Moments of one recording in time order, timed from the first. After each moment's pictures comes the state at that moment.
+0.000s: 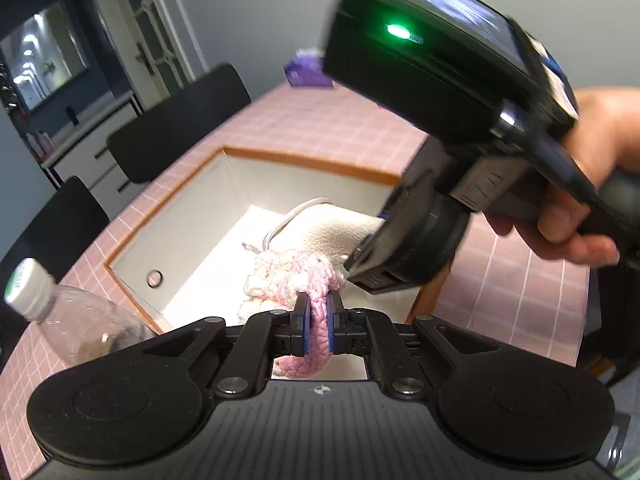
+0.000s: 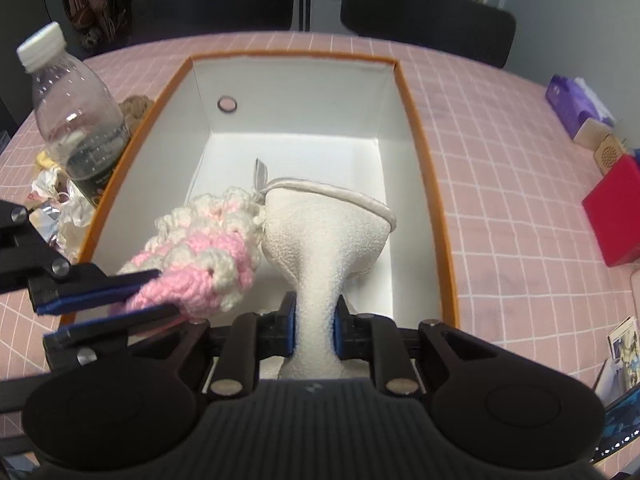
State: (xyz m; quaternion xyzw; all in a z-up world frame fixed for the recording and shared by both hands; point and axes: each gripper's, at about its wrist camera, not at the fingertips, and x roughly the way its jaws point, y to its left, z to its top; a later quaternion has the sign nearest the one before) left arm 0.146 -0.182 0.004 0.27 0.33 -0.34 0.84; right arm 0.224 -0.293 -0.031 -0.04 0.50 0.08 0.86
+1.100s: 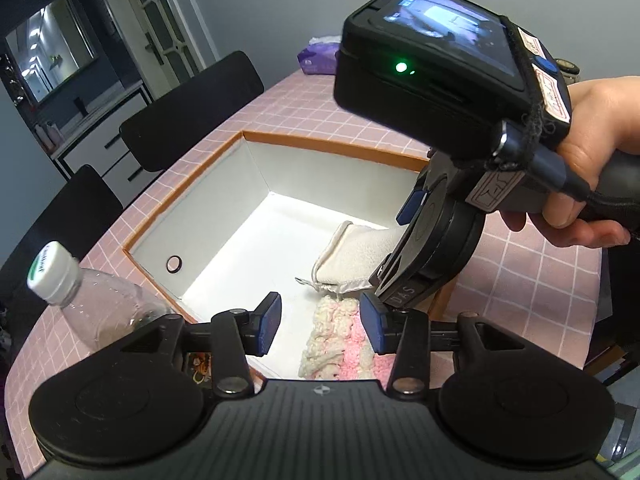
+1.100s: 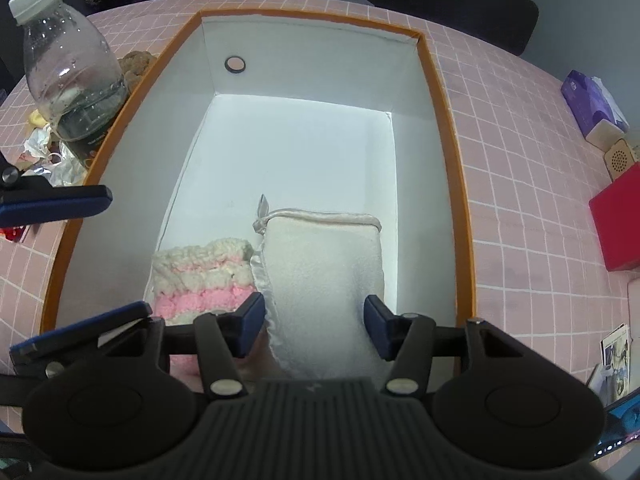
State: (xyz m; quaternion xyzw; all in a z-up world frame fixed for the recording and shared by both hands) left arm 0.169 -0.169 -0.001 0.28 0.33 -0.32 0.84; right arm 0.246 -0.273 -0.045 -0.08 0.55 0.09 0.83
